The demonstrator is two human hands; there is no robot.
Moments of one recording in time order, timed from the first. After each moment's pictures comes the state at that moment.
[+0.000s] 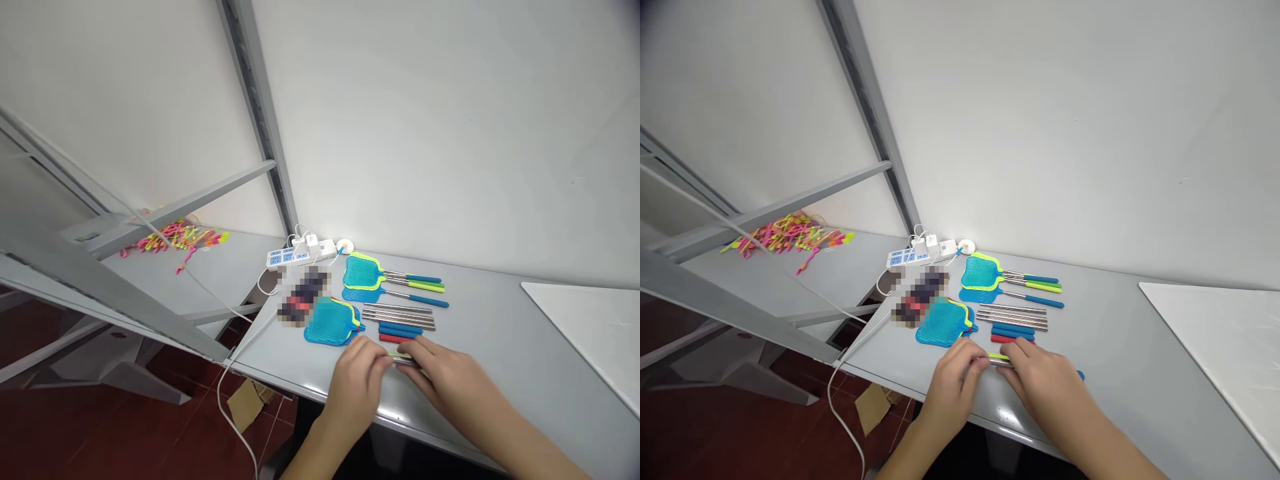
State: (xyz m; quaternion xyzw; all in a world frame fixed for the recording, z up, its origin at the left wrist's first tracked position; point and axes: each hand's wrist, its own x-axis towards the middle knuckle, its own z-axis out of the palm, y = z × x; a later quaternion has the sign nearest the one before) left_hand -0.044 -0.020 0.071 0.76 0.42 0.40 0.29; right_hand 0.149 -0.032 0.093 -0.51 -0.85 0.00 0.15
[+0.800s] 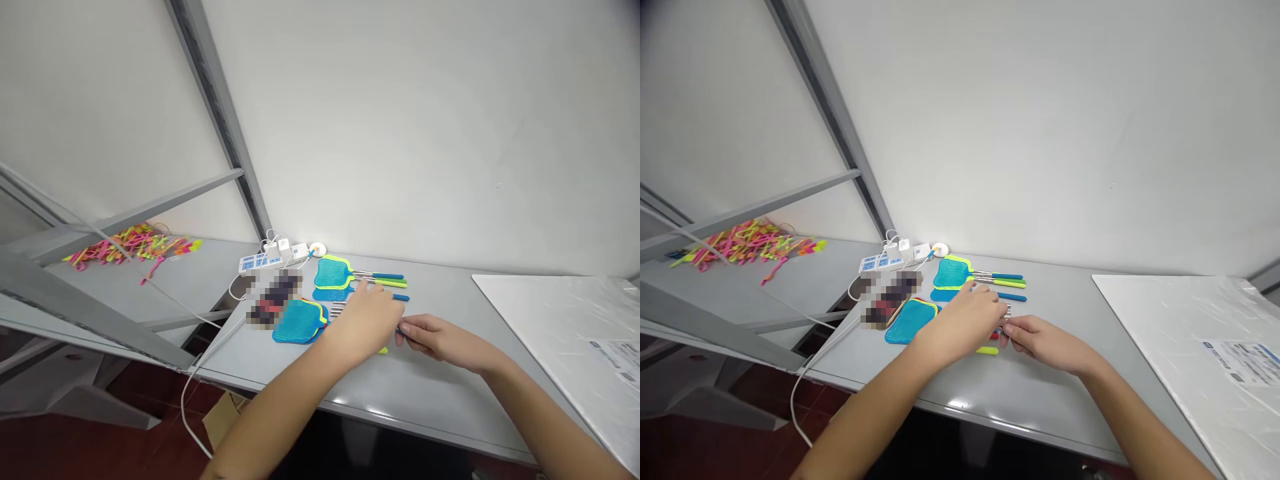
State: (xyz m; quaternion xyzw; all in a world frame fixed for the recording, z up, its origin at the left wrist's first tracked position) left_hand 0.039 0.040 0.160 0.96 0.26 0.06 -0.04; right_hand 0.230 -0.009 0.129 -0.51 -0.62 0.57 0.17
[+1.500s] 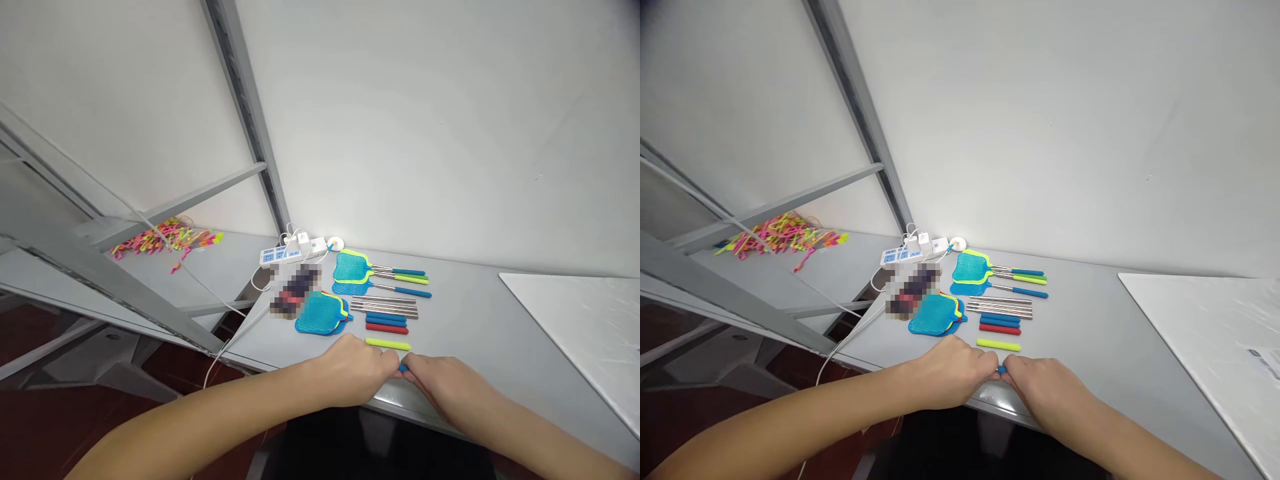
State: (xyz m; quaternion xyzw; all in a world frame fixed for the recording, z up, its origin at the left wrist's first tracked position) left_hand -0.034 -0.006 0.112 0.97 0.22 -0.02 0.02; right_hand 0.177 -0.059 0.079 -0.50 -0.85 0.17 0.06
